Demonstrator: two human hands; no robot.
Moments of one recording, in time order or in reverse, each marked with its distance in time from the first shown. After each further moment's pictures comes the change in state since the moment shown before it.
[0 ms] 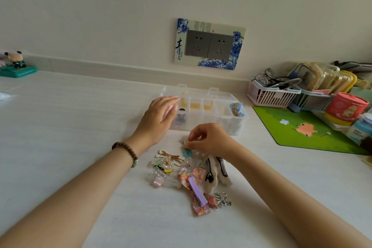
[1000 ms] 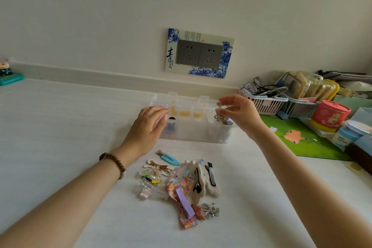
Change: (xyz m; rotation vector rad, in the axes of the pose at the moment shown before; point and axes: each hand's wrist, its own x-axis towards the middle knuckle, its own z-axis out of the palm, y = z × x) left_hand 0.002 -0.006 0.004 0.077 0.014 0.027; right_hand 0.018 0.025 -0.099 0.300 0.433 -0.112
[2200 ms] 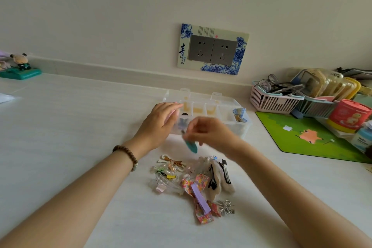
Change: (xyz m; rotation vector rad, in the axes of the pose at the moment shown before) left_hand -0.002 0.004 -0.011 -0.085 -0.056 -0.042; right_hand -0.047 -0.019 0.082 0.064 -0.540 0.049
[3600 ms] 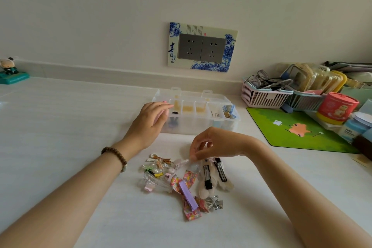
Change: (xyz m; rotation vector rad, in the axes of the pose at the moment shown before) left_hand 0.001 -0.002 0.004 0.041 0.026 0.035; right_hand -0.019 0.014 -0.036 -0.470 -0.341 0.049
